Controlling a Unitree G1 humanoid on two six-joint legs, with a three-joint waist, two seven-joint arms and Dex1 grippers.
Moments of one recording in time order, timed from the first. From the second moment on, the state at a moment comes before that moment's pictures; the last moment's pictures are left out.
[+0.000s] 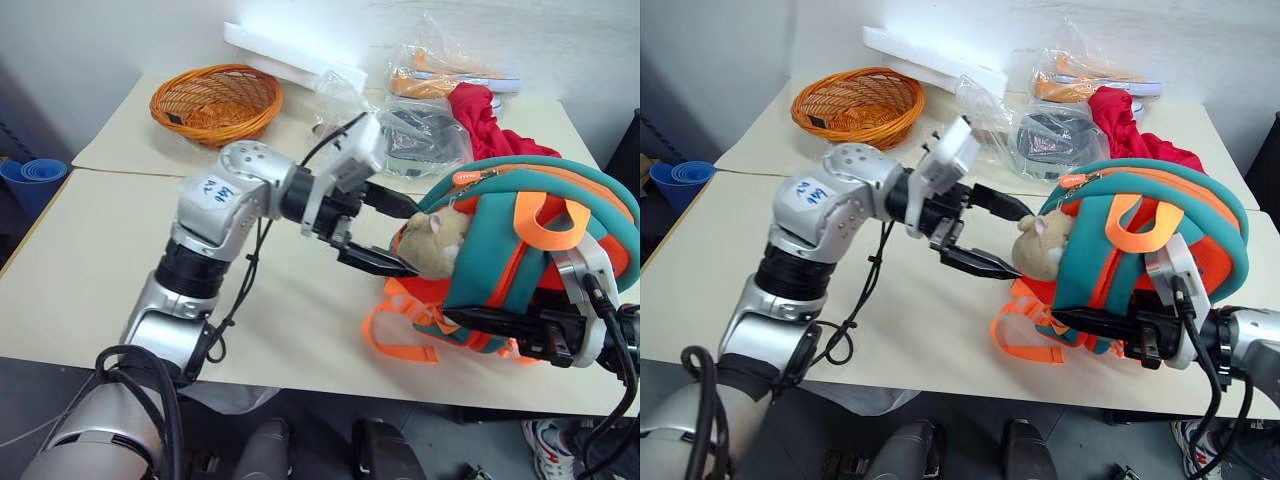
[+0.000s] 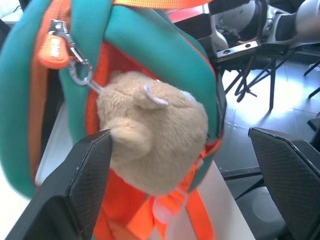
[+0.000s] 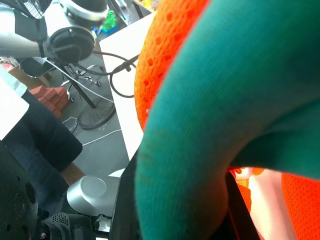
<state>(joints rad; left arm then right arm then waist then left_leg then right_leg) -1.10 0.30 -0.27 0.07 -0.41 0.73 -1.24 0.02 -0.97 -0.48 -0.55 1.17 0.87 0.97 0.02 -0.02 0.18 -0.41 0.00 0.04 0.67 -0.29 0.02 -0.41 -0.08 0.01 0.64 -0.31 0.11</state>
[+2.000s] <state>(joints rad) -1.41 0.41 -0.29 1.00 0.12 -0.34 -1.25 0.06 -0.91 -0.65 -0.49 1.40 0.85 0.90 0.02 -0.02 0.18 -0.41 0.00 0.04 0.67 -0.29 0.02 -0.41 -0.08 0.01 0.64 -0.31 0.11</state>
